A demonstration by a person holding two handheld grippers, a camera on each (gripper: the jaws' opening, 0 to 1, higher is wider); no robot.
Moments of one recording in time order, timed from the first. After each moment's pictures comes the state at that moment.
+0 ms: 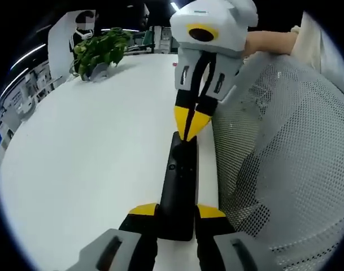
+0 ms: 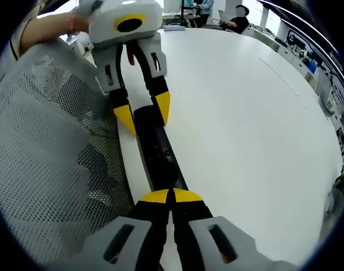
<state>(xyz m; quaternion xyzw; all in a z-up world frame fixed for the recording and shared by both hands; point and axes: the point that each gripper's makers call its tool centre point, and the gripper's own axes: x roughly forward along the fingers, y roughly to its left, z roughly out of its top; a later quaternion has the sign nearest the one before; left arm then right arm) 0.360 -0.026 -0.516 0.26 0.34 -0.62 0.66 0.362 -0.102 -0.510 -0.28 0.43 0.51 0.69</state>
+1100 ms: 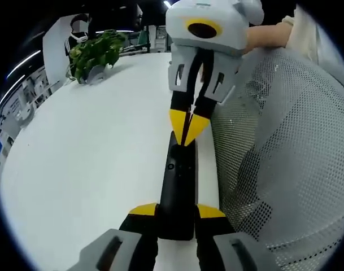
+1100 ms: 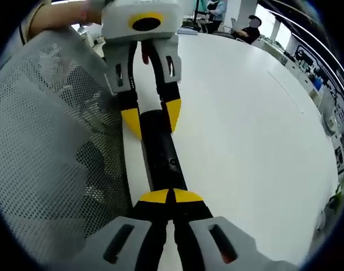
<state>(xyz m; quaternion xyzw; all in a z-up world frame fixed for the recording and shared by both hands) 0.361 -0.024 -0.518 0.27 0.34 -0.62 0.66 0.361 -0.090 -0.510 -0.33 0.40 0.53 0.67</state>
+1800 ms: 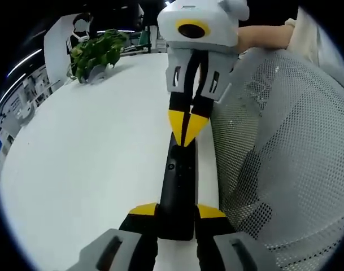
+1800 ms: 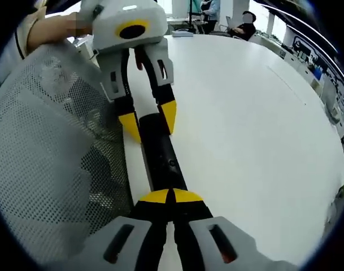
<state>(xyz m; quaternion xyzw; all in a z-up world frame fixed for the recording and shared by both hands) 0.361 -0.024 -0.518 0.27 0.34 -0.62 0.66 0.362 -0.089 -0.510 -0.28 0.41 0.54 0.68</state>
